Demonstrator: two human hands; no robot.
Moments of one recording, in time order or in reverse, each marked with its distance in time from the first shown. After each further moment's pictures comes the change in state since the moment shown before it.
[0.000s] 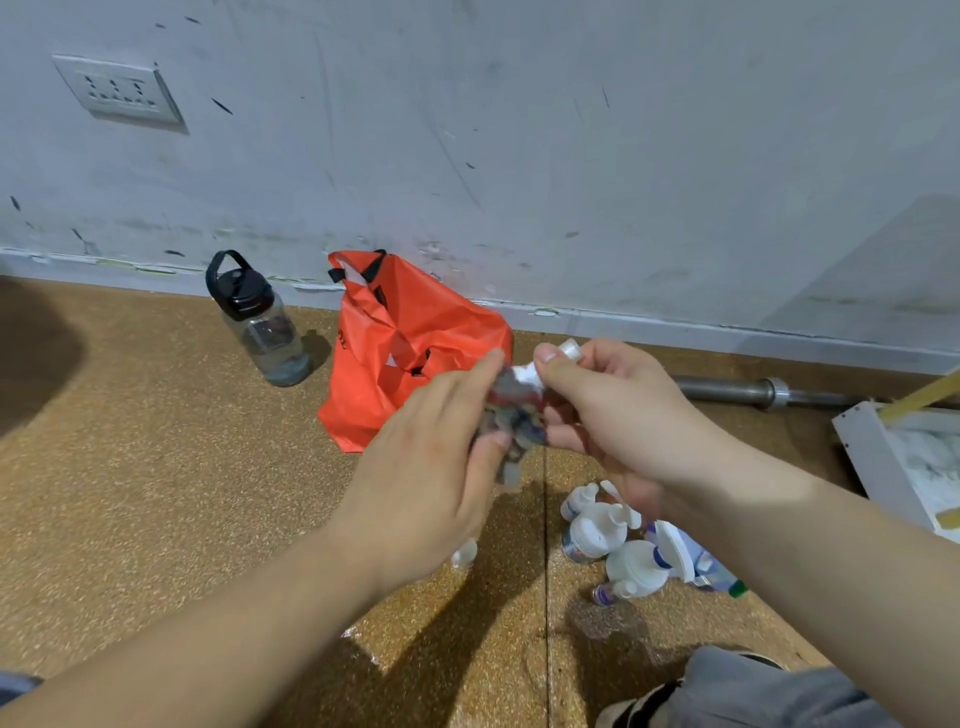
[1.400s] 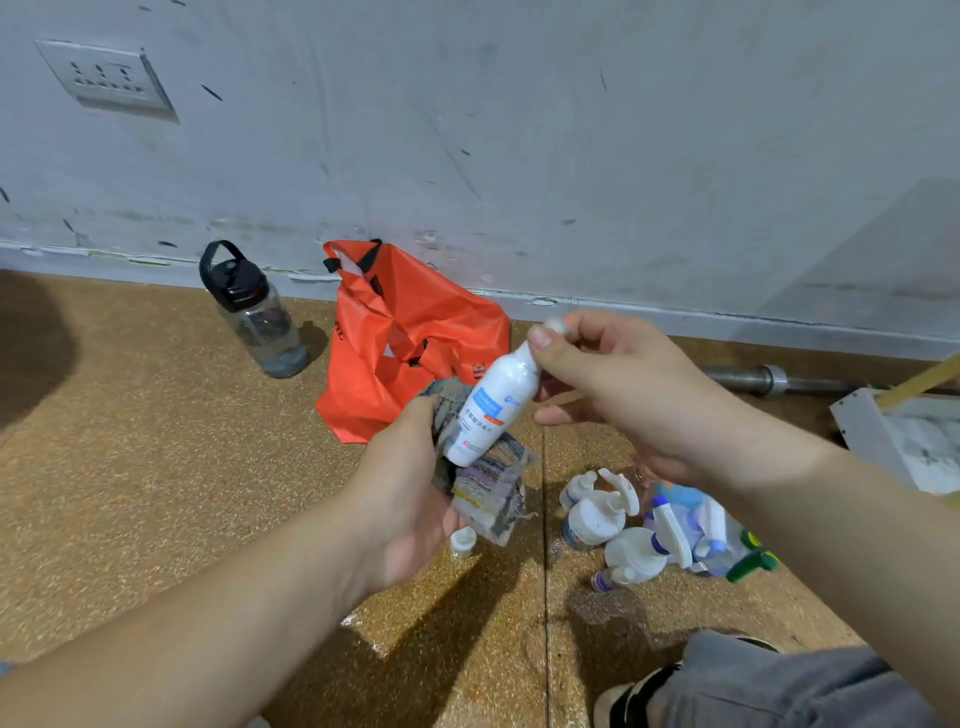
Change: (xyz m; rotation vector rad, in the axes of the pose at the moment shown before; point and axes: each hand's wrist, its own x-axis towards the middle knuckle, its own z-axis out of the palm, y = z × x) left_hand 0.010 0.025 -0.004 -1.426 -0.082 -1.000; right_hand 0.001 -0.013 -0.012 -0.177 -0.161 -0.093
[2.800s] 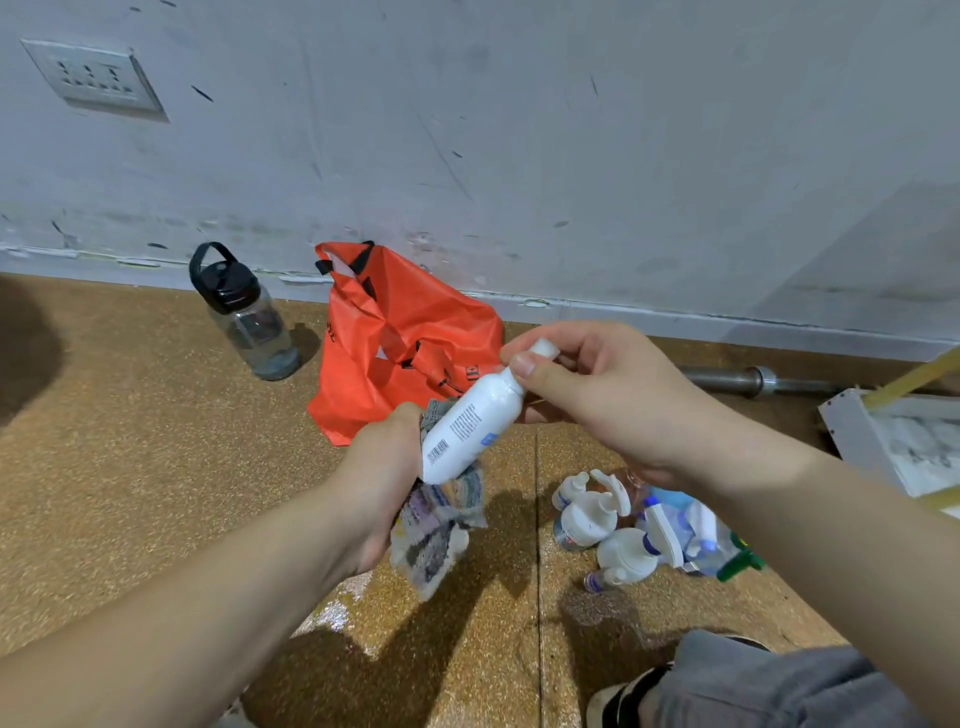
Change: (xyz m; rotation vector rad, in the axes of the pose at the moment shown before) left_hand 0.013 0.001 -0.017 0.352 0.267 0.006; right_hand -0.007 0.000 -0.002 -0.030 -0.103 -0.114
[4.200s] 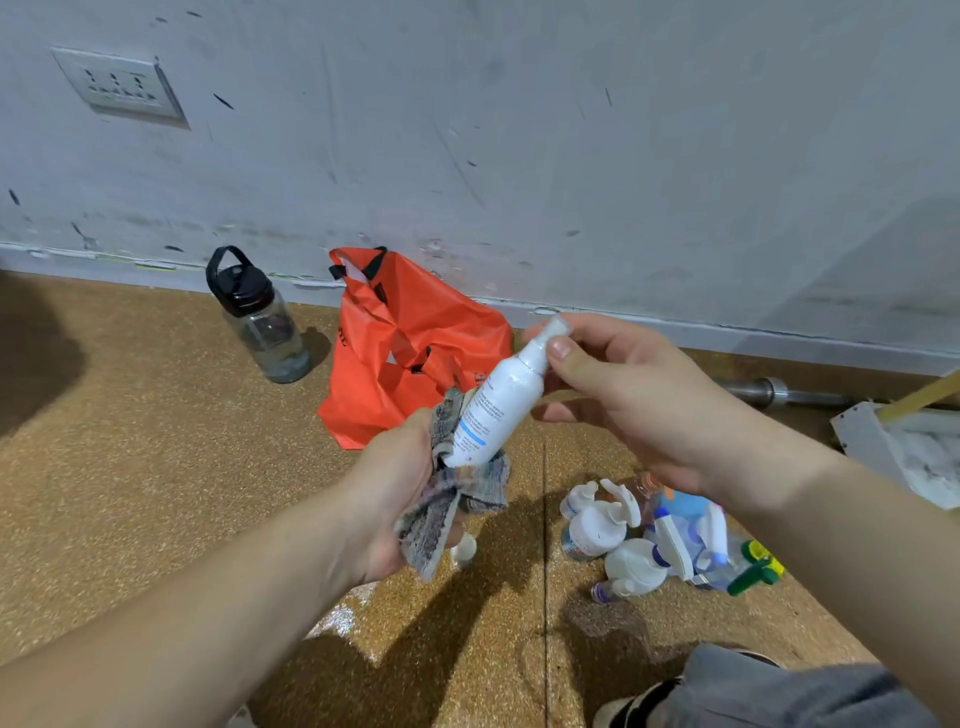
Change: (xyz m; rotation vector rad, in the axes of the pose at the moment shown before) left_hand -0.003 -0.002 -0.001 -0.156 -0.124 -0.012; right_hand 0.008 0.001 -0.004 0.106 0.030 0.054
